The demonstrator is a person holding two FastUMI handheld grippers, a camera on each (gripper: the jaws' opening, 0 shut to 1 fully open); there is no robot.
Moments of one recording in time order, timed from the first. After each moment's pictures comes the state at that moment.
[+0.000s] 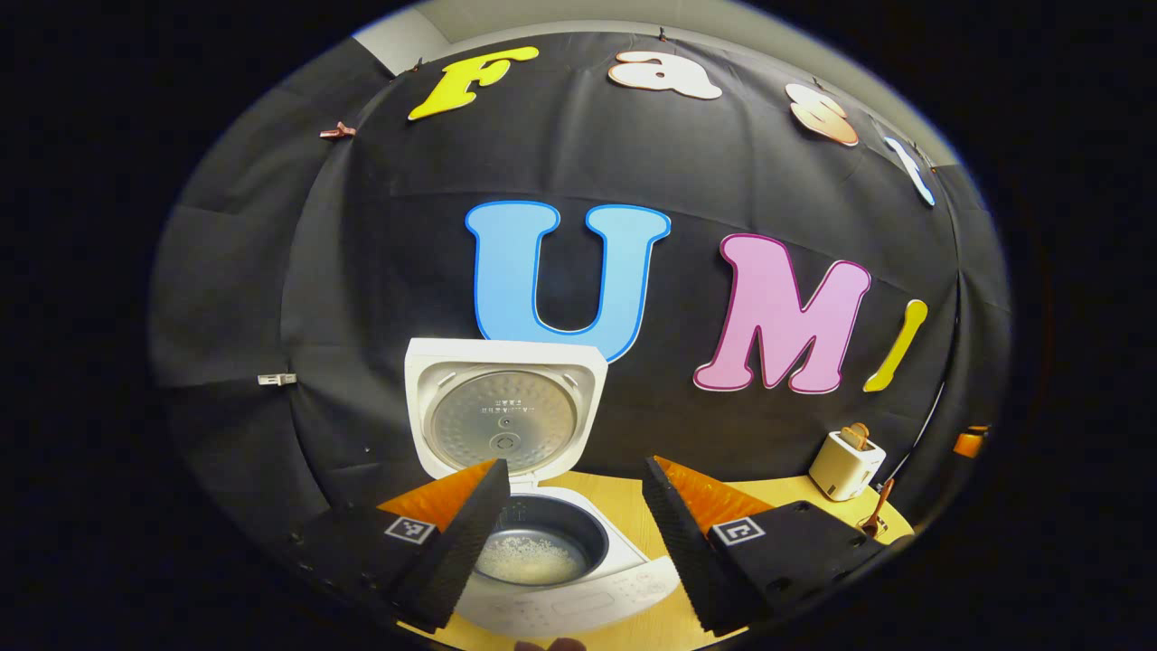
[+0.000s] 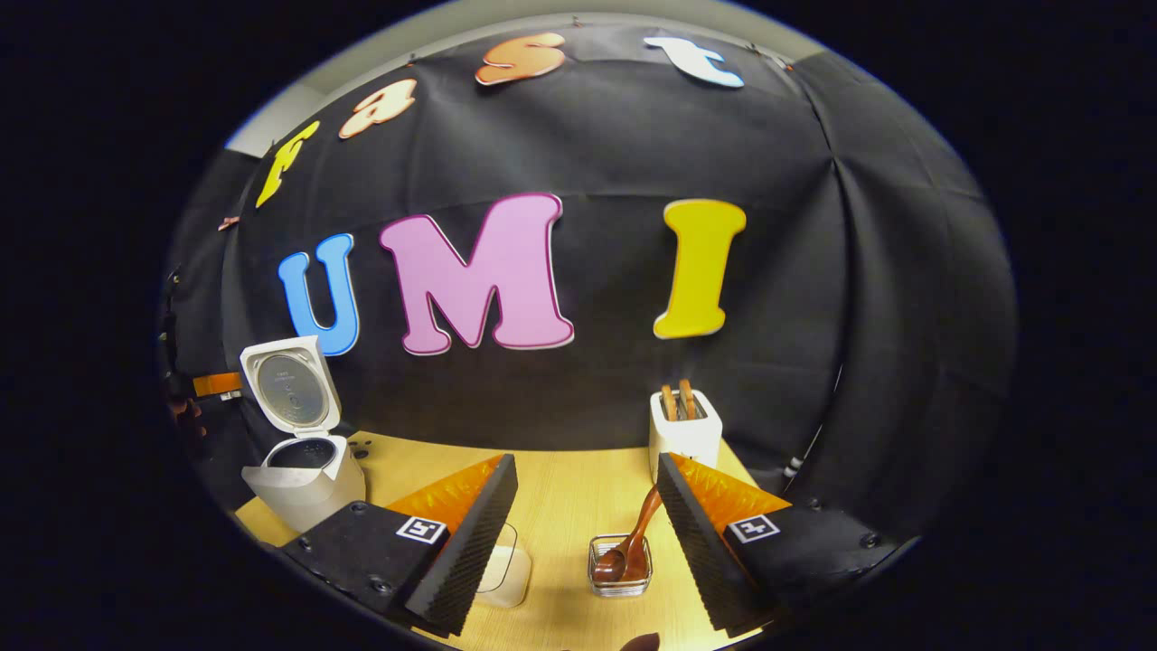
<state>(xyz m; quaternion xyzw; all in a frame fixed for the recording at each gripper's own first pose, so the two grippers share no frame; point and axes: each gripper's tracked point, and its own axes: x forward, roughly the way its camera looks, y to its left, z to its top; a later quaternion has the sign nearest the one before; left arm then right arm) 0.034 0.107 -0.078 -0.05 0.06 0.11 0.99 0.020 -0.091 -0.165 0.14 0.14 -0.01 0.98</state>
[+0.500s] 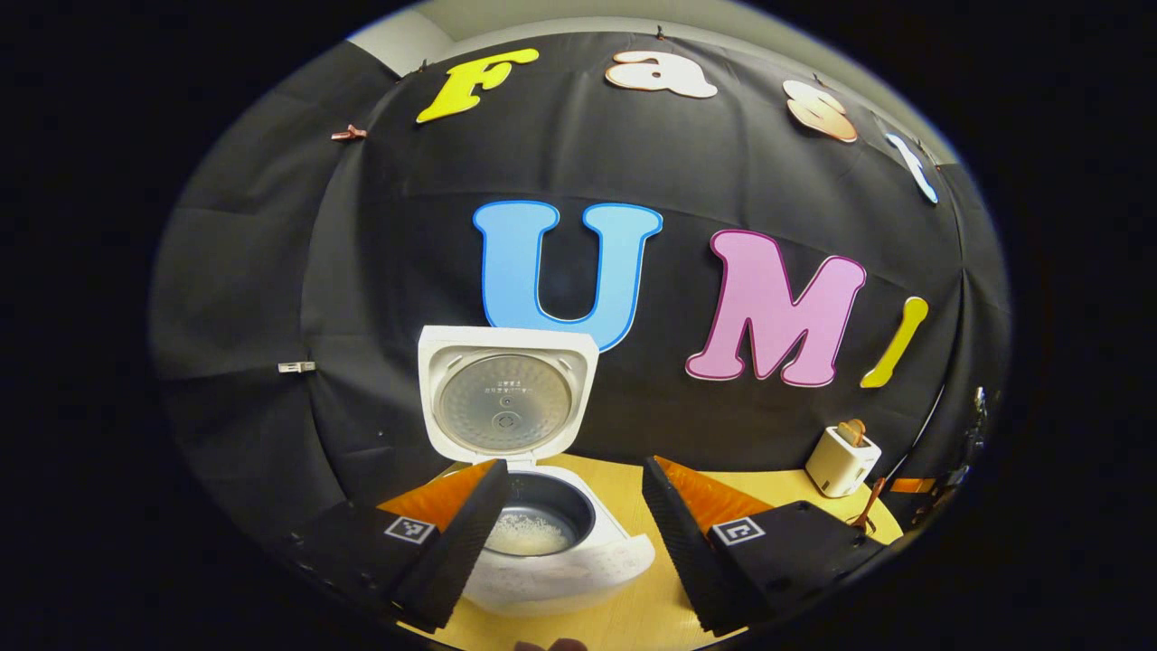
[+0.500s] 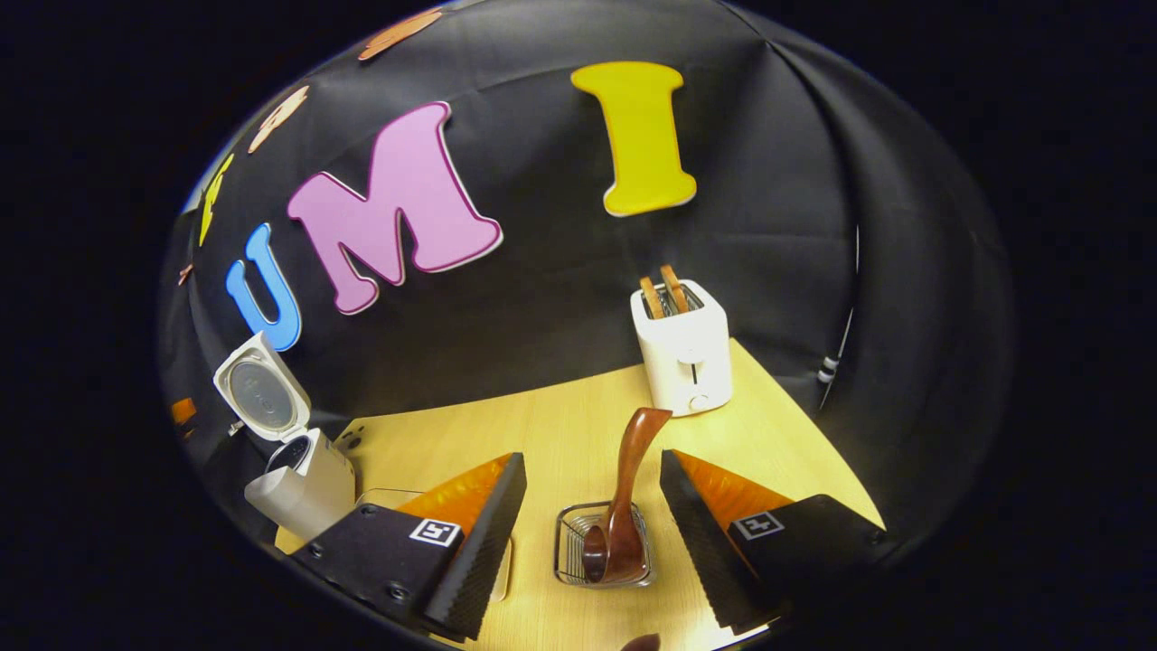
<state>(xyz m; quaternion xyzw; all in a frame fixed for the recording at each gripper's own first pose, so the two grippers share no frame) 0.002 0.081 -0.077 -0.05 0.07 0.14 0.99 0.076 -0.117 -0.309 0.23 0.26 -0.01 0.94</state>
